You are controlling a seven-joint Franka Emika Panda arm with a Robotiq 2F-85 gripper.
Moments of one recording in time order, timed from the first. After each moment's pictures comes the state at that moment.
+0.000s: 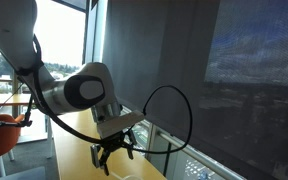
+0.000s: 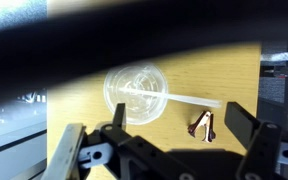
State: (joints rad) arm -0.05 -0.03 -0.05 -2.50 -0.64 2.70 -1.15
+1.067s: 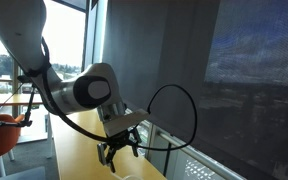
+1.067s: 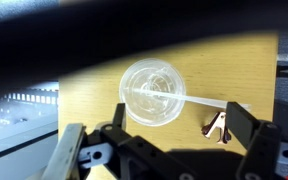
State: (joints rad) arm -0.05 0.01 -0.04 -2.45 -0.65 2.70 -1.13
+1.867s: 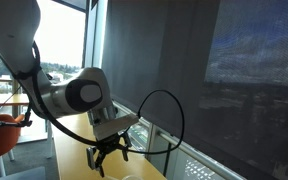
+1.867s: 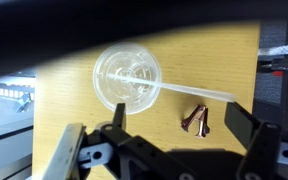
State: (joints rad) arm -0.04 -0.01 -0.03 -2.52 -0.71 2.70 -1.08
